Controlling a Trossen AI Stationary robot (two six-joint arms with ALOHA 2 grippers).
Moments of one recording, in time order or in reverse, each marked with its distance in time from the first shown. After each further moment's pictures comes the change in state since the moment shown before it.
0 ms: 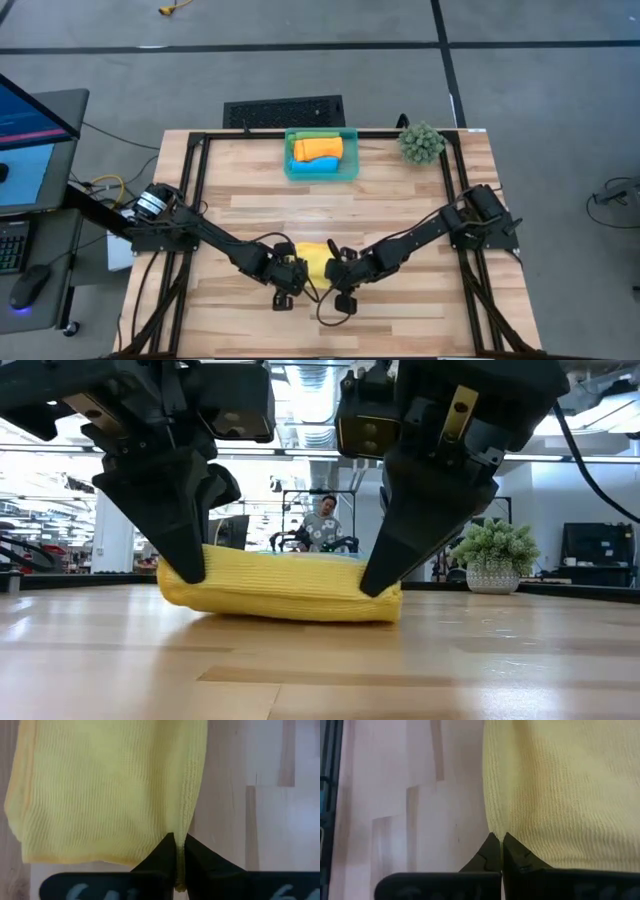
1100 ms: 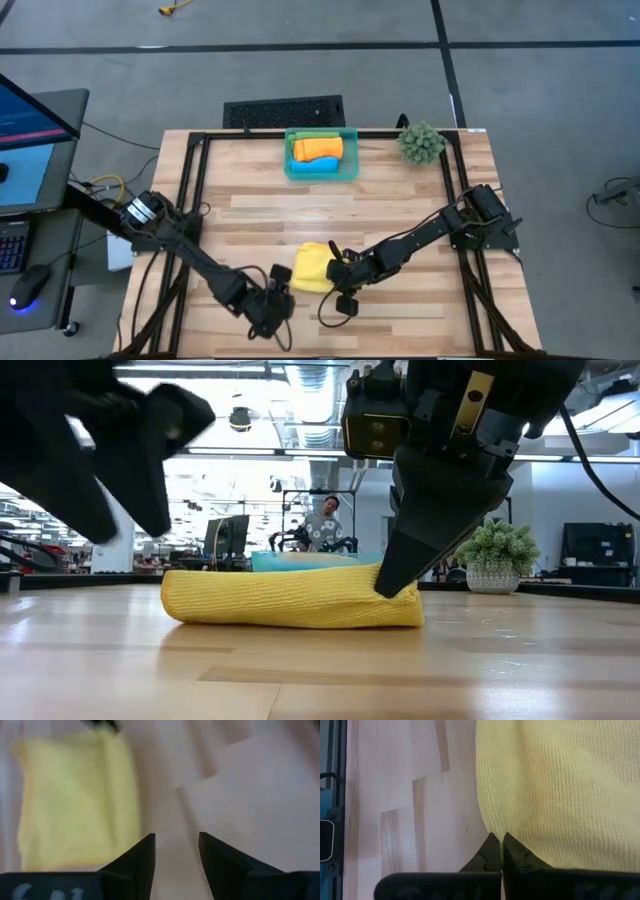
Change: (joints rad) left arm -0.224 -0.018 0.000 0.070 -0.256 0.180; right arm 0.005 -0.007 0.000 -0.022 -0.015 0.042
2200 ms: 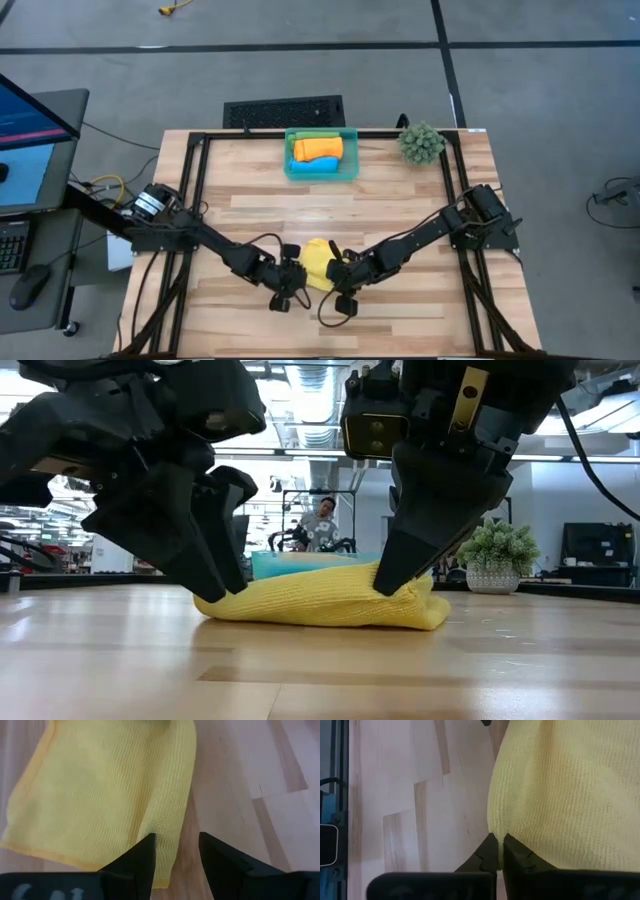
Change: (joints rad) left arm 0.195 0.005 -0.168 0.290 0.112 0.063; right arm 0.002 0.000 0.000 0.007 0.000 0.025
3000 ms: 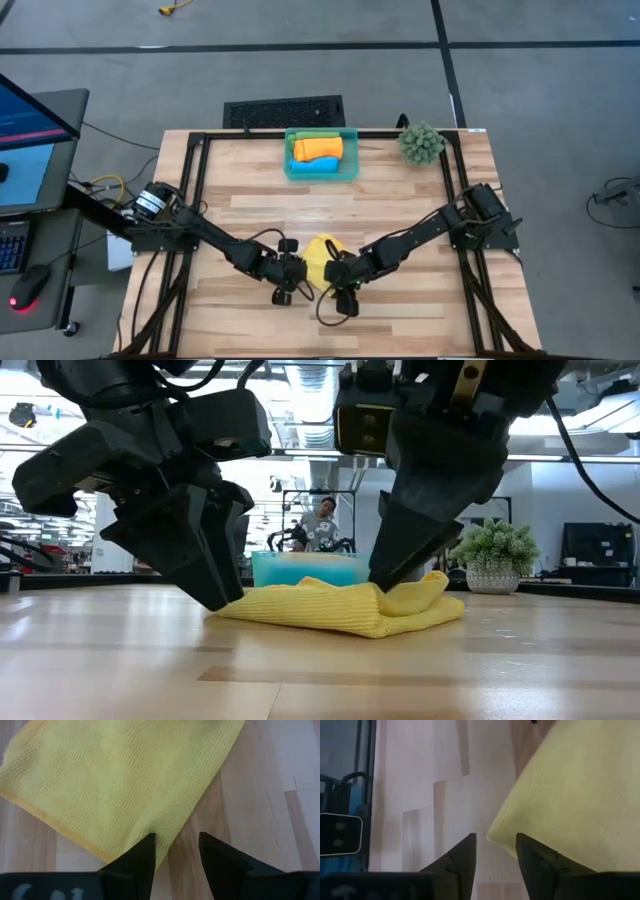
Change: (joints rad) left arm 0.042 0.000 0.000 -0.058 0.020 -0.057; right arm -0.026 0.000 0.000 0.040 -0.106 -0.068
